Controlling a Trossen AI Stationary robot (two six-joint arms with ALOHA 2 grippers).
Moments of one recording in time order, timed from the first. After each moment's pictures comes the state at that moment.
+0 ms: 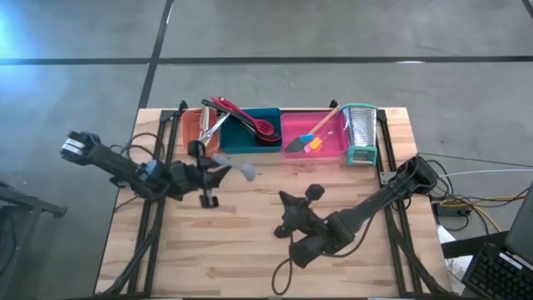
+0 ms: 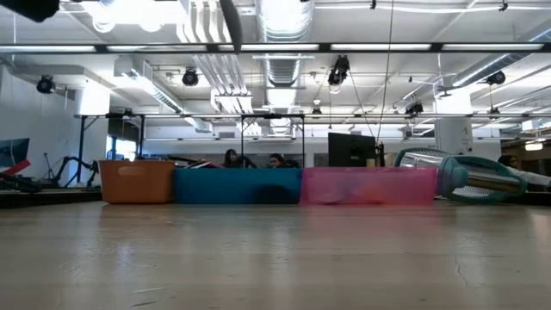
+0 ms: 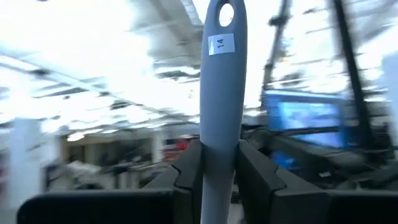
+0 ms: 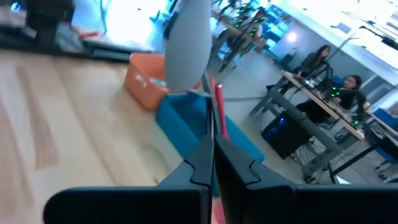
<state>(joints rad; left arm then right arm) -0.34 1.06 0.54 1.18 -0.46 0.38 0.55 1.86 1.51 -0.65 1.30 0.45</state>
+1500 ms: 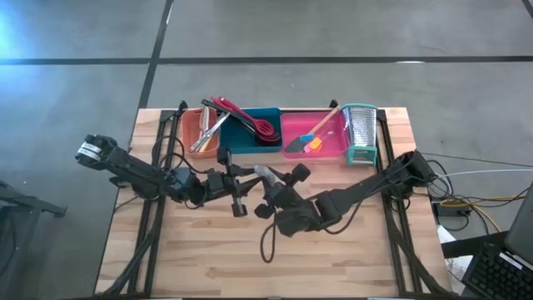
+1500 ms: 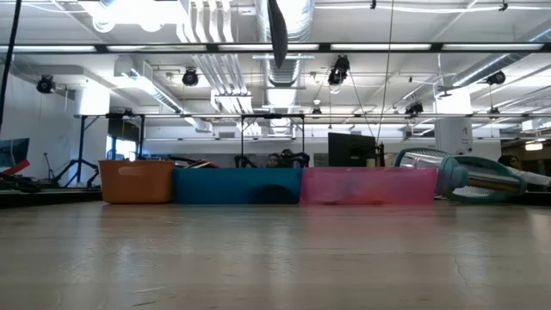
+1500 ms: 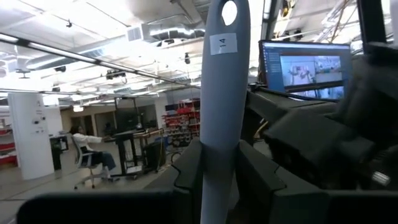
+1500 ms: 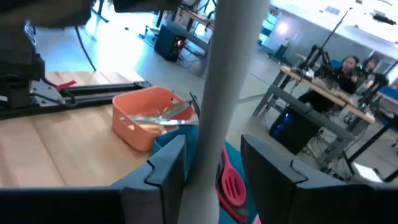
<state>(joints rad) -0.33 1.33 0.79 1.02 -0.51 0.34 0.40 1.86 1.57 -0.27 1.26 0.19</state>
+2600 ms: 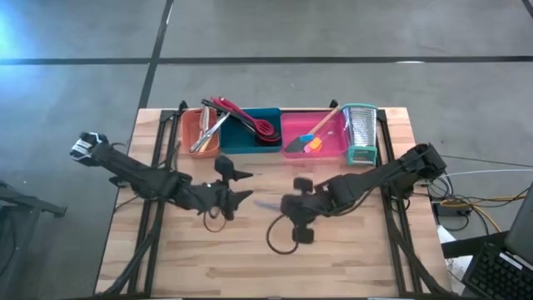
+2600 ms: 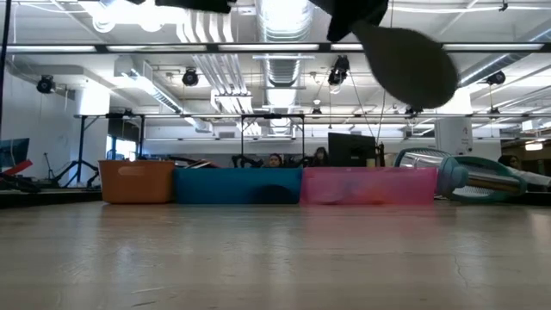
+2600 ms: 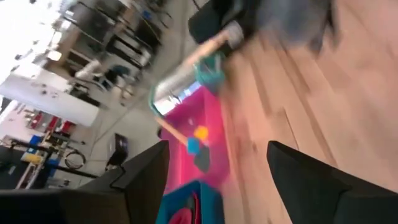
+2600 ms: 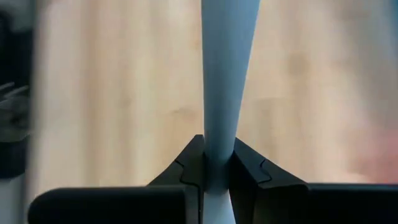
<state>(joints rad) -0.40 1.24 0.99 -0.16 -0.74 0.53 0.36 1.72 1.55 -0.88 0.24 0.43</state>
